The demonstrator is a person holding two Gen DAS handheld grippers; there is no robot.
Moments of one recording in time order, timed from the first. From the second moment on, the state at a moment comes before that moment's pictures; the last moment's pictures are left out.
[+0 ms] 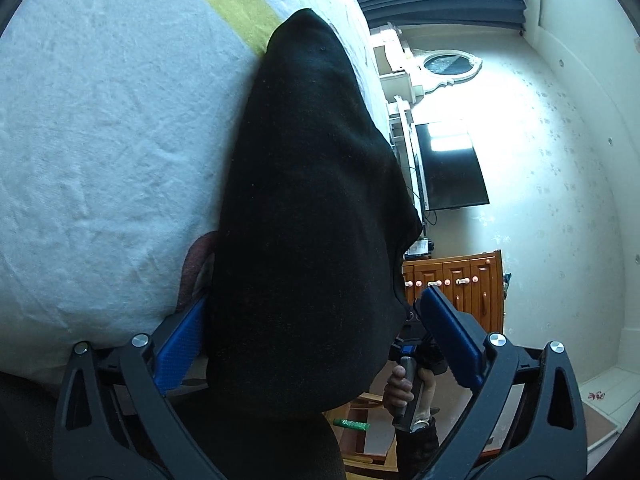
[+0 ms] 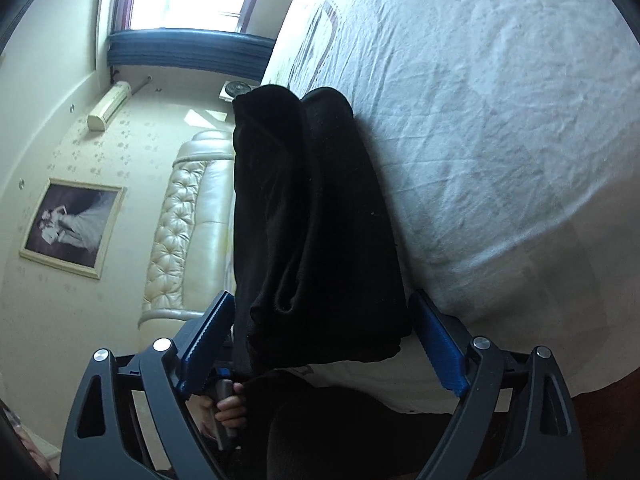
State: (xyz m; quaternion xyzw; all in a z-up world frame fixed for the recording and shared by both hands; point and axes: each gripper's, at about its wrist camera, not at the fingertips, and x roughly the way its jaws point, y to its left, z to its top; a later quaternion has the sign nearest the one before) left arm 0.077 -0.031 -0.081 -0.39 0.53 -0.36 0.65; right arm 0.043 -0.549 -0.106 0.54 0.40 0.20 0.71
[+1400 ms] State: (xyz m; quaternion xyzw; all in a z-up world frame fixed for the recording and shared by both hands) left arm 0.078 0.002 -0.063 -0.32 0.55 -0.31 0.71; right arm 0.065 -0.496 -0.092 0.48 0.43 0.19 0.74
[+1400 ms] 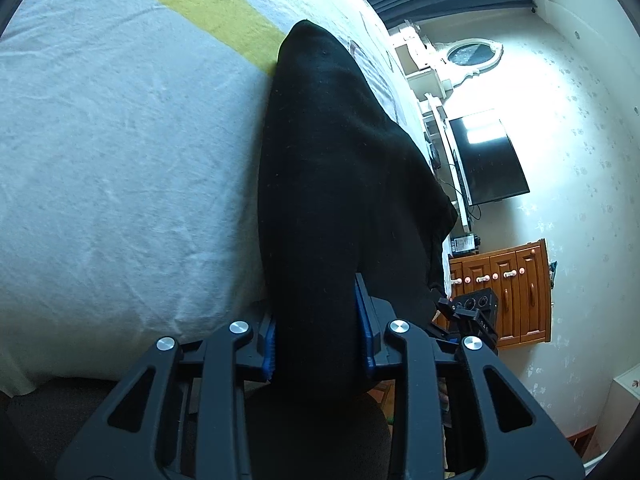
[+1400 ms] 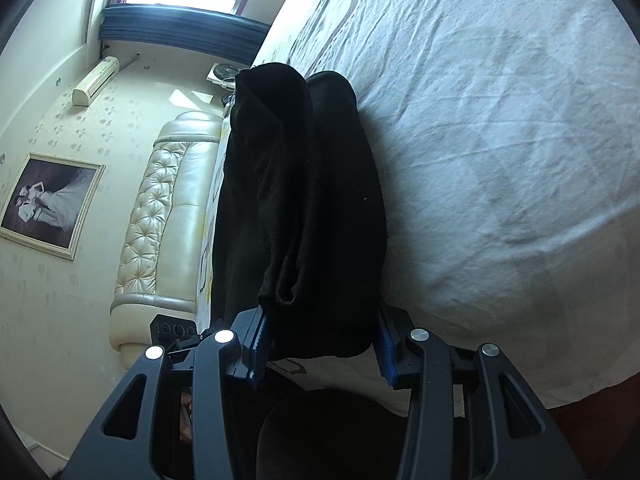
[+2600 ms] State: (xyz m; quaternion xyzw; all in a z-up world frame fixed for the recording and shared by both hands) left arm 0.095 0.082 -0.030 -0.32 0.53 -0.31 0.73; right arm 0.104 -0.493 -0.072 0.49 0.40 0.24 0.74
